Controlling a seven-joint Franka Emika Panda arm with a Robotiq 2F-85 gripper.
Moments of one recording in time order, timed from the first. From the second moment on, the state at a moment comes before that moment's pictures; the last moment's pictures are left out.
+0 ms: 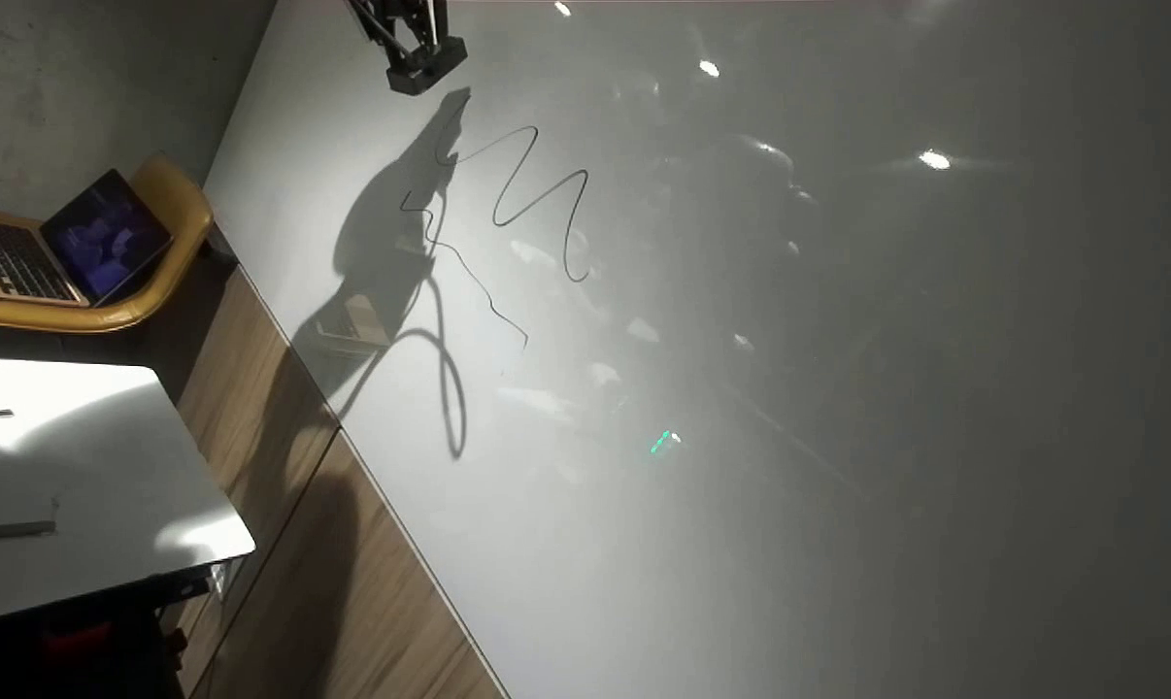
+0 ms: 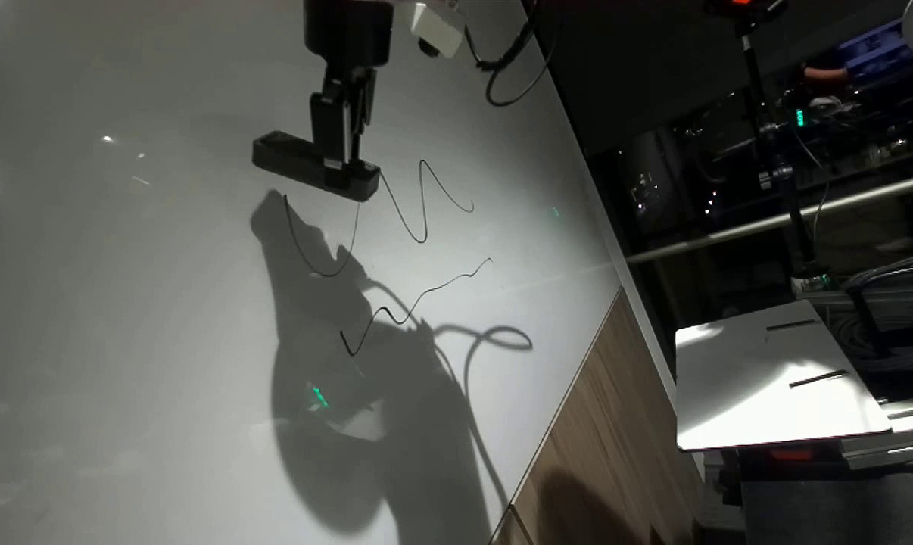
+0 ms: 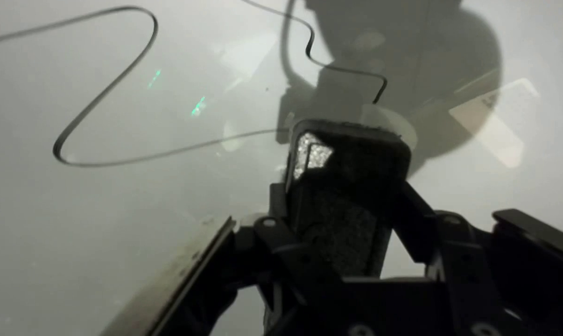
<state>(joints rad) 0.11 -0.23 0.41 -2.08 -0.66 2.49 0.44</state>
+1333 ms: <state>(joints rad) 0.25 0.16 0.31 -1.80 -0.83 2.40 0.51</state>
